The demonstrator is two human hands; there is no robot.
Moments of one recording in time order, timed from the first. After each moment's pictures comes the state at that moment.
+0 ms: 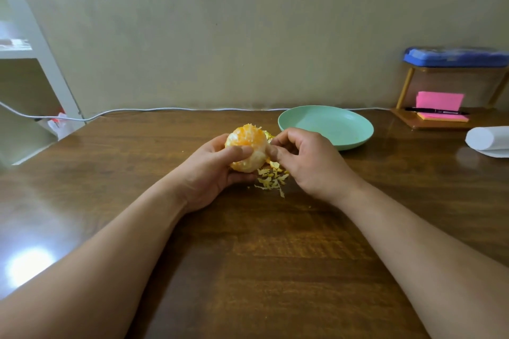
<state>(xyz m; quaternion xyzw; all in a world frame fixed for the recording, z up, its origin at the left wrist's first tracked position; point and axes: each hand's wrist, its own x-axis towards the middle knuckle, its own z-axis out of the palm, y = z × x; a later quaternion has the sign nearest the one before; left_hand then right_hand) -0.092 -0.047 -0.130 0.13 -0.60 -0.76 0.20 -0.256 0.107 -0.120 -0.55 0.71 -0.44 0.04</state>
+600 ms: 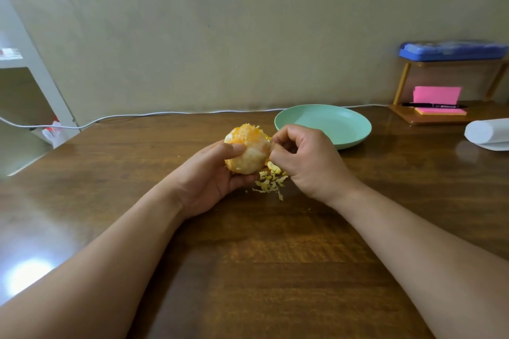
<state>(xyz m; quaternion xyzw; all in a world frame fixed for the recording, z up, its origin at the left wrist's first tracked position) -0.095 -0.047 -0.130 0.10 -0.55 -0.82 0.15 -0.254 0.105 -0.124 -0.52 0.67 -0.52 0.04</state>
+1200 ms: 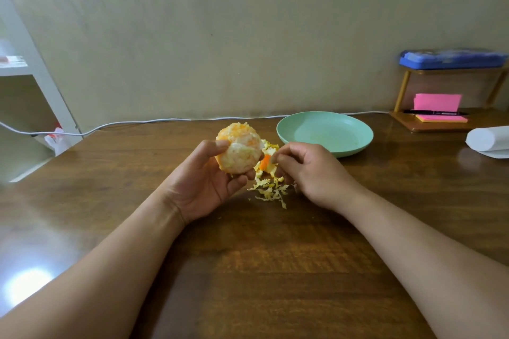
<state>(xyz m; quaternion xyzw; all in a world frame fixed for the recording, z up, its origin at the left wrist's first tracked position) -0.086 -0.054 -0.122 0.07 -0.48 -0.86 0.14 -0.263 0.108 -0.124 -0.50 0.73 -0.46 0.12</state>
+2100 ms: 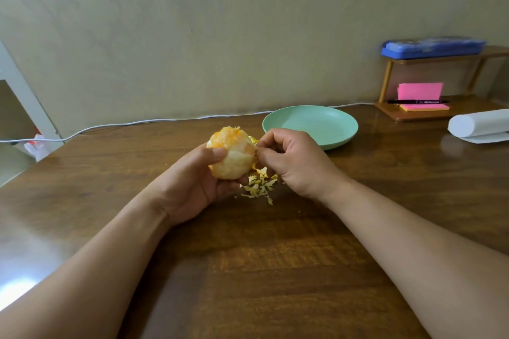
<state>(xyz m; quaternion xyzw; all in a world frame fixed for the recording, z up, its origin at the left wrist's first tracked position) -0.094 -0.046 -0.125 0.08 -0.57 -0.80 0.16 -0.263 0.103 -0.123 -0.52 0.66 -0.53 0.12</state>
